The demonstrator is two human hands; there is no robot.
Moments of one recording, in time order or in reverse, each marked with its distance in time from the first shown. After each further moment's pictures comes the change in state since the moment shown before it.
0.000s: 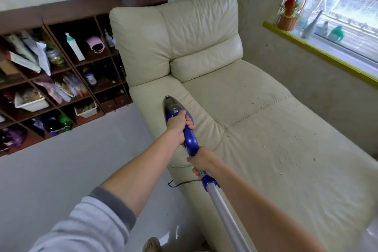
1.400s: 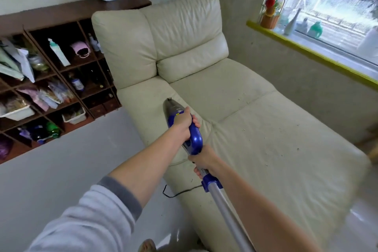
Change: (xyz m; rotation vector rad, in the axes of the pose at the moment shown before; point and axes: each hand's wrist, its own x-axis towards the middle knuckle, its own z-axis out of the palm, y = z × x) left_hand 0.000 -0.043 0.042 0.144 -0.116 -0.075; right_hand -0.025 0.040 -0.031 0.189 0.041 0.045
